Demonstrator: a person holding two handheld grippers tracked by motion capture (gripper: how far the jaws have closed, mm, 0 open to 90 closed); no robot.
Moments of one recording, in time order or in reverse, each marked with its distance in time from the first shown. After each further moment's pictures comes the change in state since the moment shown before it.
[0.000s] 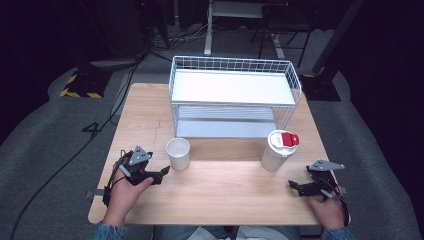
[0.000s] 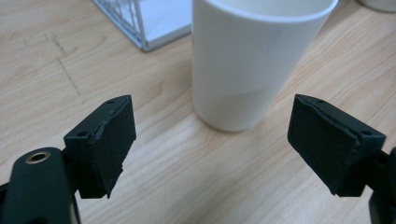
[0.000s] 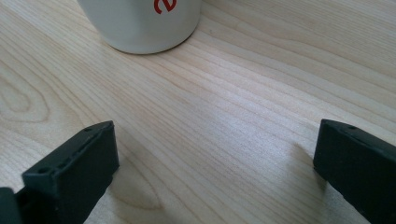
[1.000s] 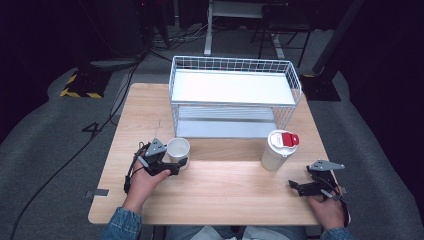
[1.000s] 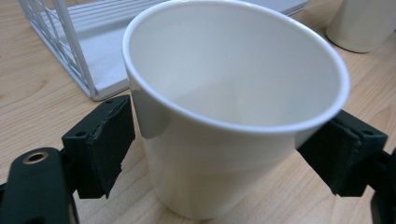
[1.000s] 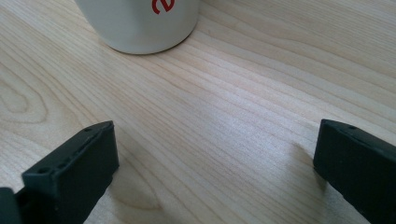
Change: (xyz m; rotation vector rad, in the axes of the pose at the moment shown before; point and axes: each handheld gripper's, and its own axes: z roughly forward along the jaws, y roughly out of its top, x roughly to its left) left arm -0.008 0.016 0.052 -0.095 -0.101 -0.028; right arm 0.000 0.000 0.000 0.001 -0.002 0.003
